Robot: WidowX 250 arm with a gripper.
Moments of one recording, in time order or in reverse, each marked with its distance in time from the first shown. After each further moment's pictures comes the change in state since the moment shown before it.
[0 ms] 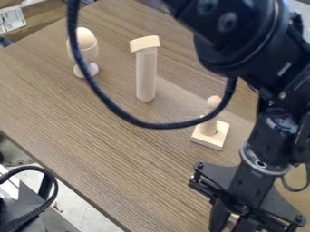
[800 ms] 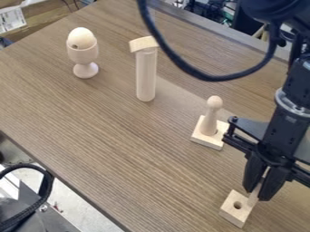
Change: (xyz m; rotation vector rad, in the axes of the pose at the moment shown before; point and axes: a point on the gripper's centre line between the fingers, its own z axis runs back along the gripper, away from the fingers) arm 0.046 -0.006 0.028 -0.036 0.004 -0.065
